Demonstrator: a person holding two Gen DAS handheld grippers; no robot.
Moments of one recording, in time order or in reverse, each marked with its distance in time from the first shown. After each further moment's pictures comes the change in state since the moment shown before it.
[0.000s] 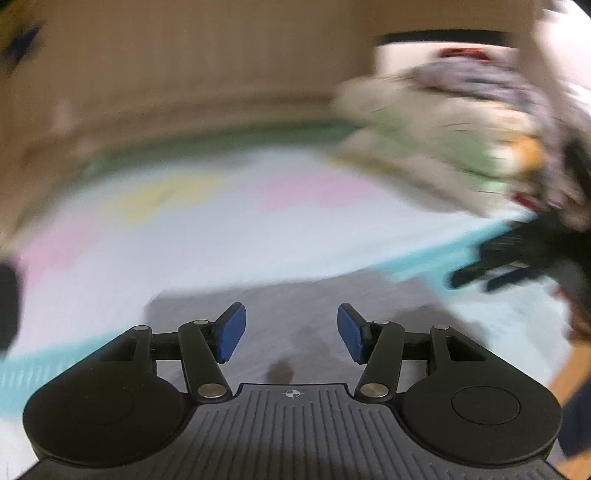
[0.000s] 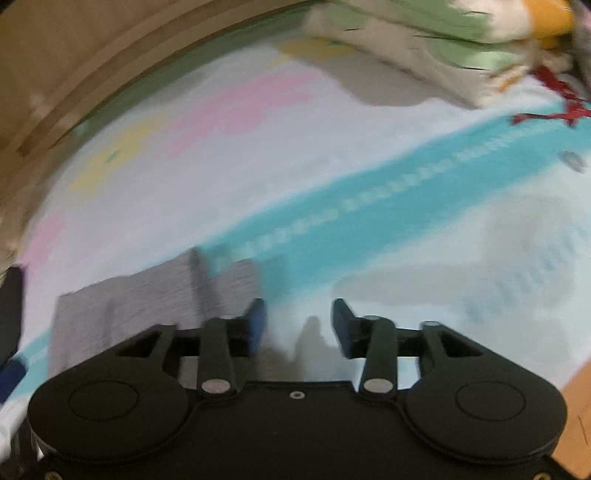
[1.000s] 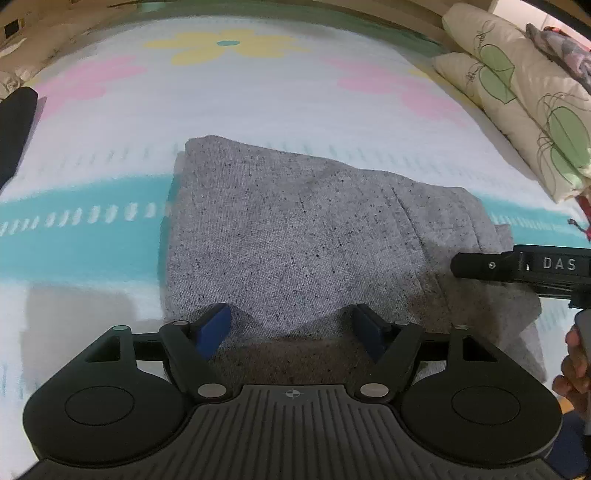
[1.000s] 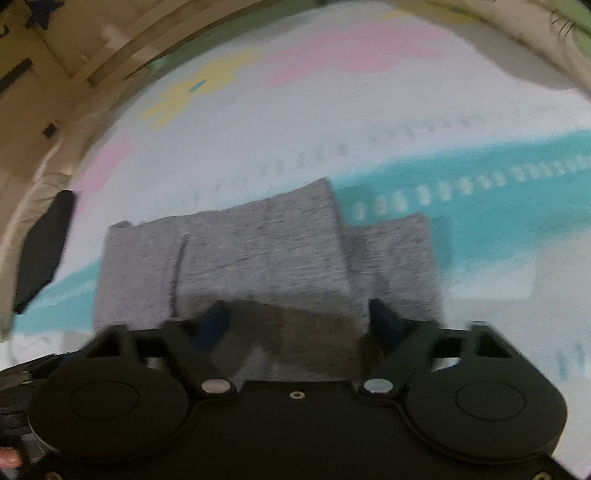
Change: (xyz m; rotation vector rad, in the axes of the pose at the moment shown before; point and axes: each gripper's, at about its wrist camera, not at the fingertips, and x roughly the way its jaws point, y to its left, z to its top) left arm 0.062 0.047 -0.022 -0.256 0.359 0.020; right arm 0.062 0.072 -0.020 -0.162 0.124 0.193
